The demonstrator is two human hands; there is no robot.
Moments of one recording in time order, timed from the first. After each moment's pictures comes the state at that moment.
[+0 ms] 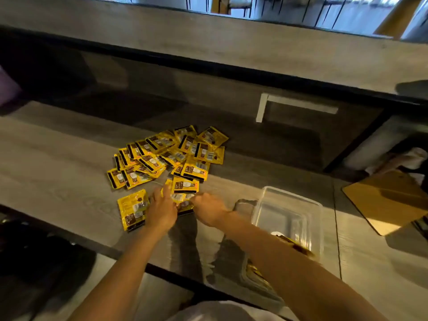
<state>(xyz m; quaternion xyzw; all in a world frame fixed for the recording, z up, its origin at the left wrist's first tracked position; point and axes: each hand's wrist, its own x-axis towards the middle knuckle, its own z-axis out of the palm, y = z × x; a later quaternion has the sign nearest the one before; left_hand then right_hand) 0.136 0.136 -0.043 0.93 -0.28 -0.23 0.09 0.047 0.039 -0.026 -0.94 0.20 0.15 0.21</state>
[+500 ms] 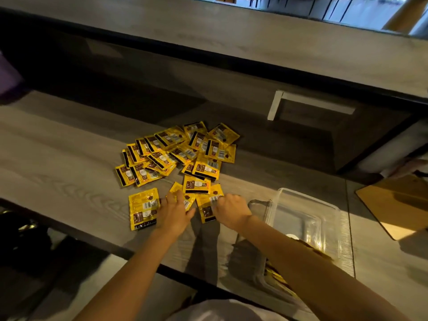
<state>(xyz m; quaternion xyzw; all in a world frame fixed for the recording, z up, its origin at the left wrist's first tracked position) 0.147 0.145 -0.073 0.92 -0.34 -0.19 0.01 0.044 0.033 -0.038 -0.94 0.26 0.18 0.13</state>
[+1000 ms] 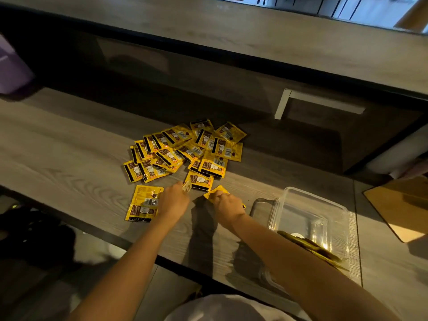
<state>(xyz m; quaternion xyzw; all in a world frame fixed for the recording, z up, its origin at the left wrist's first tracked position) 0.163 0.139 -0.036 0.93 -0.26 -0.20 0.16 0.060 0.050 -0.048 -0.94 0.26 0.22 0.09</state>
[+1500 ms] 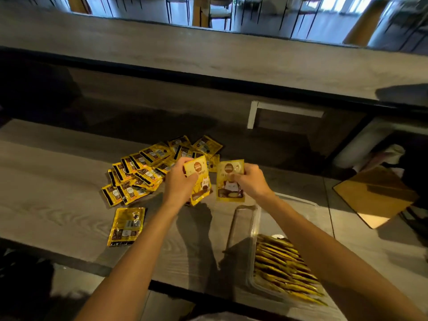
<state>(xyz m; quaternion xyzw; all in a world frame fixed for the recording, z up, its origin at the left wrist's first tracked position) 0.141 0.080 0.036 0.82 -0.28 -0.21 0.46 0.016 -0.030 0.031 -0.70 0.47 -0.14 0.52</state>
